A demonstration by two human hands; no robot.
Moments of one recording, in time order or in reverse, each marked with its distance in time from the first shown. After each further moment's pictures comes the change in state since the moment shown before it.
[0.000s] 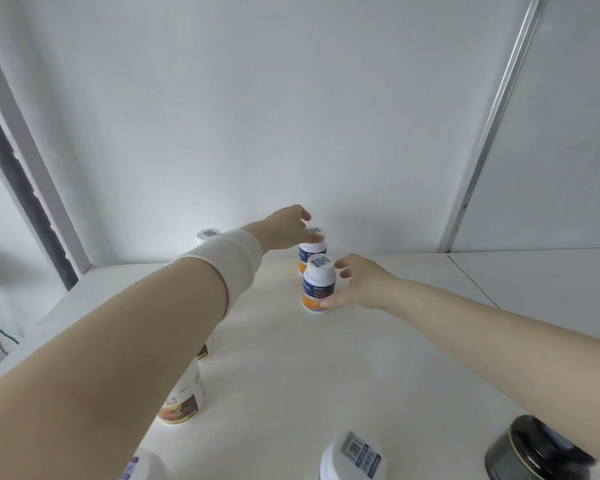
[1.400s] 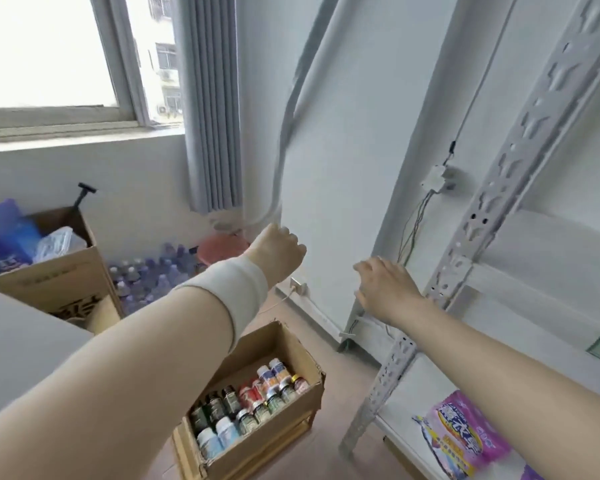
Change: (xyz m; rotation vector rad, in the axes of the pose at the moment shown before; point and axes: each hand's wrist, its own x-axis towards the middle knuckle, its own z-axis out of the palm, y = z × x) left_hand -0.734 -0.283 -0.083 1.224 -0.028 -0.655; right_hand -0.363 -0.300 0.428 -0.875 -0.080 -1.018
